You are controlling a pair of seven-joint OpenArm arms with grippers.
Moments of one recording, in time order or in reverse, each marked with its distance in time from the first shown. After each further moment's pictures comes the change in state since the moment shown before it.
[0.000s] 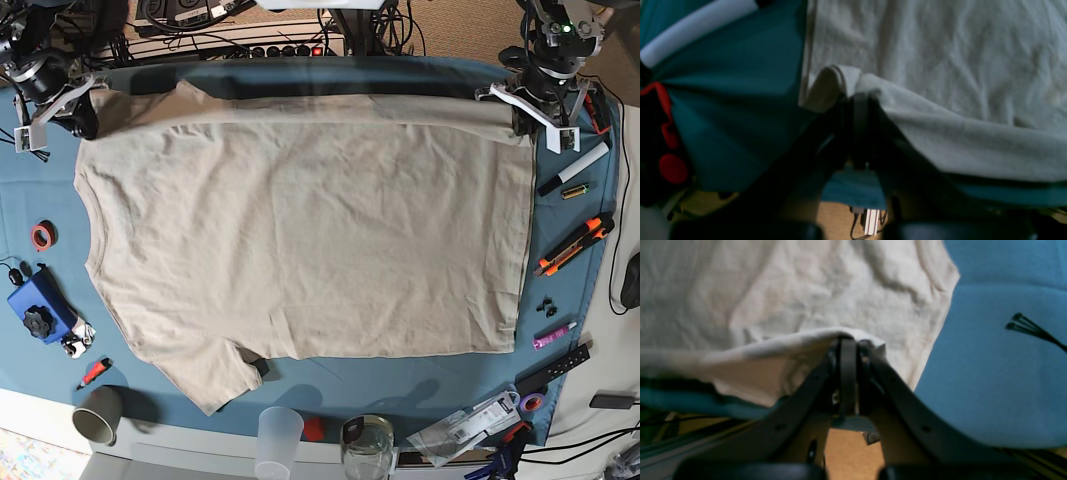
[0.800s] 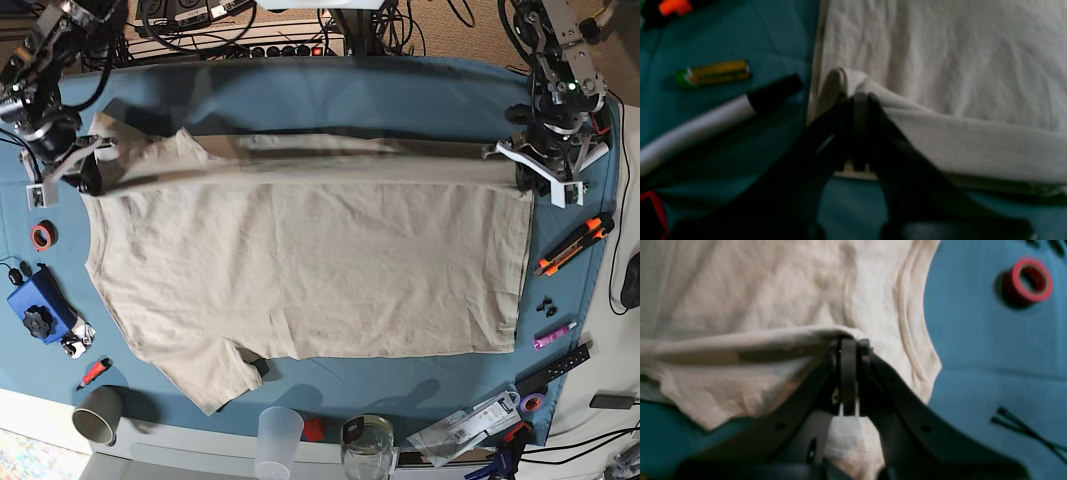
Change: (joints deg) left arm -14.9 -2.1 0.1 -11.1 1.3 -0.7 -2.8; right arm 14.5 3.0 -10.8 -9.5 -16.8 0.2 9.0
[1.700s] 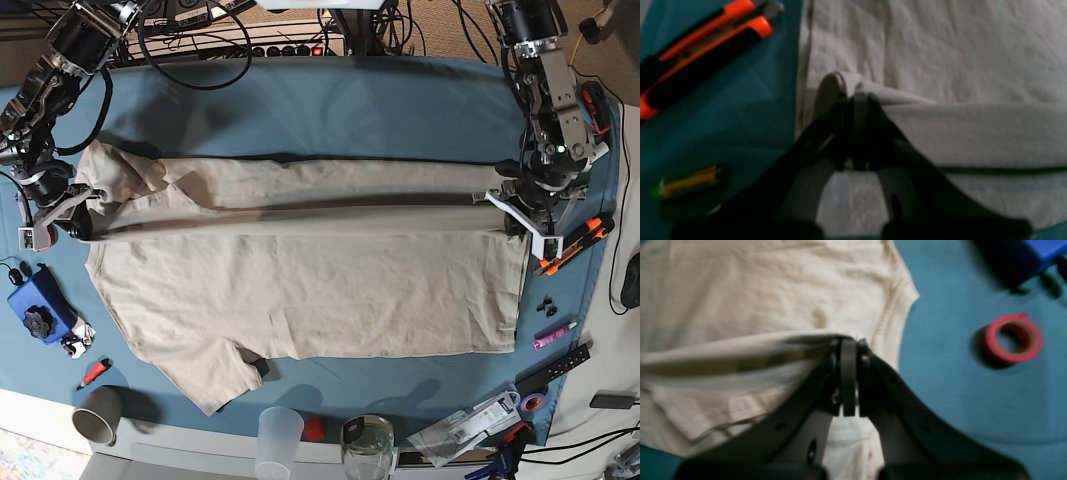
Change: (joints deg) left arm -14.1 -3.6 6.4 -14.6 5.9 -0.3 -1.2; right arm 13.3 2.6 -2.3 -15.3 -8.5 0.4 8.5
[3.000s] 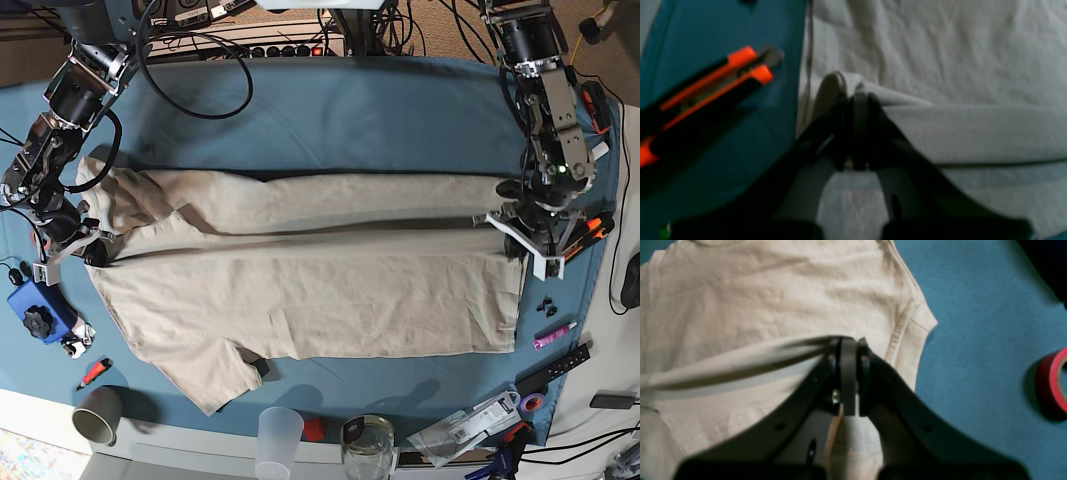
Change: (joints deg) left arm -4.5 0.0 0.0 -2.2 0.1 0.0 -1.4; right arm 15.4 1.3 -4.0 -22.6 -6.1 -0.2 3.5
